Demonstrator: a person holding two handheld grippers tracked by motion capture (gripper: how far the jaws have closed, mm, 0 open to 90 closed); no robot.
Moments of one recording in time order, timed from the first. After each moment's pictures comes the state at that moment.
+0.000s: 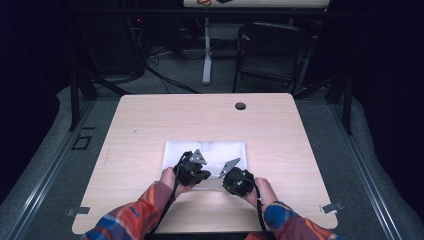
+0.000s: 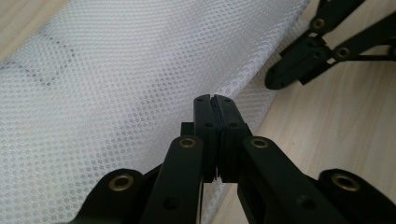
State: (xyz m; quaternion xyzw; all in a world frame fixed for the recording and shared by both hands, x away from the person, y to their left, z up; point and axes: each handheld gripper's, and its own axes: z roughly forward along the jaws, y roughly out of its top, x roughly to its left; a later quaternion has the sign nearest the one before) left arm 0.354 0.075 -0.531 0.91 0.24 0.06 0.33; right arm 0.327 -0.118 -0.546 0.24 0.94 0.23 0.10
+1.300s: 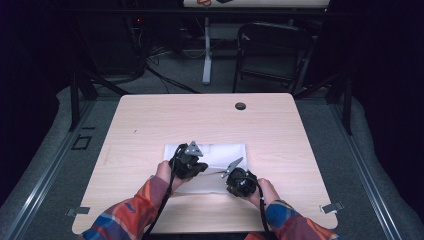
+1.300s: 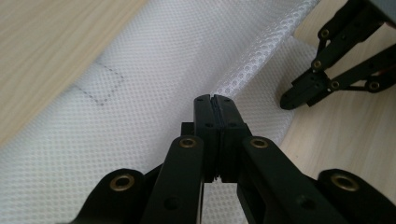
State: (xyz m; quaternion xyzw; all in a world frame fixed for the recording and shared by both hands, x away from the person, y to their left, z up) left arm 0.362 0.083 -0.501 0.90 0.25 0.08 0.34; right arm 0.330 -0.127 -0.555 0.26 0.94 0.21 0.06
